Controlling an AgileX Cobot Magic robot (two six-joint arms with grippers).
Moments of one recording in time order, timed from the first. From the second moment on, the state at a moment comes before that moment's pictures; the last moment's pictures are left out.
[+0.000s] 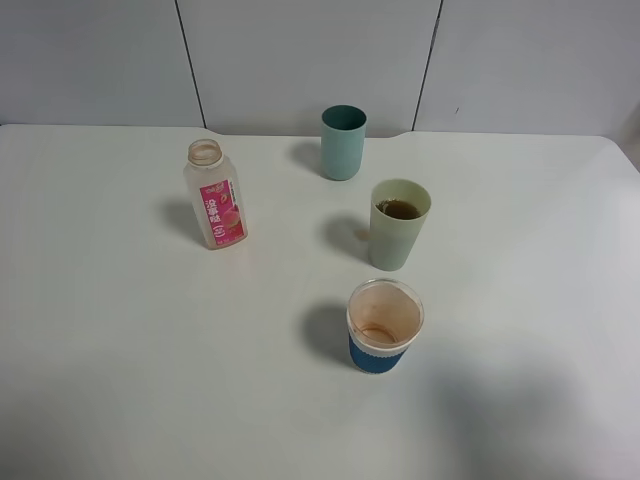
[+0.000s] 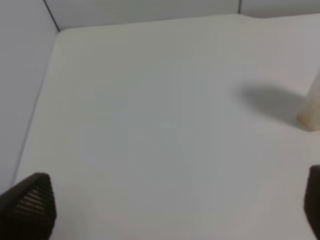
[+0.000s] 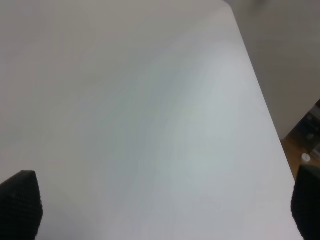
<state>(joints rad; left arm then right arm) -0.24 0.28 -0.76 0.30 1.05 -0.22 -0.01 0.00 -0.50 -0.11 1.06 0.03</state>
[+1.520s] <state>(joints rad) 0.06 0.00 -0.51 0.10 1.05 -0.08 -0.01 0.00 -0.50 -0.11 1.06 0.03</state>
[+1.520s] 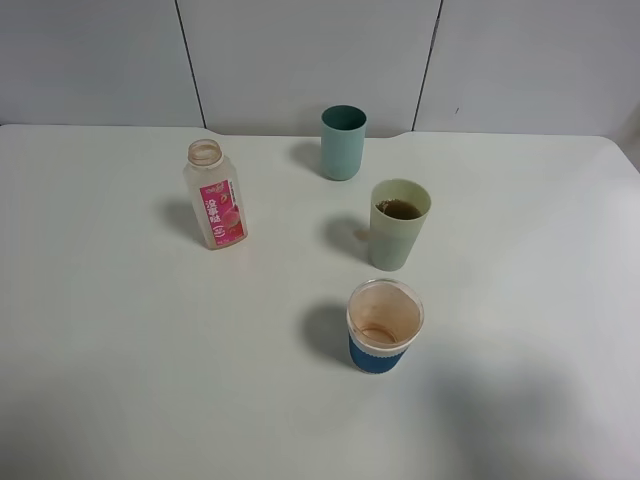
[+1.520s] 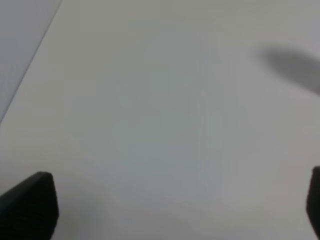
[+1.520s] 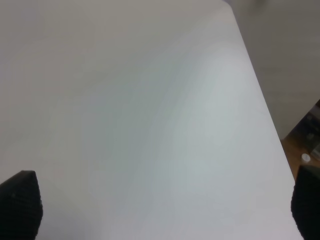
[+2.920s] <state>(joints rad) 0.06 0.00 -0.51 0.10 1.05 -0.08 -0.01 0.00 -0.50 -0.11 1.06 0.03</state>
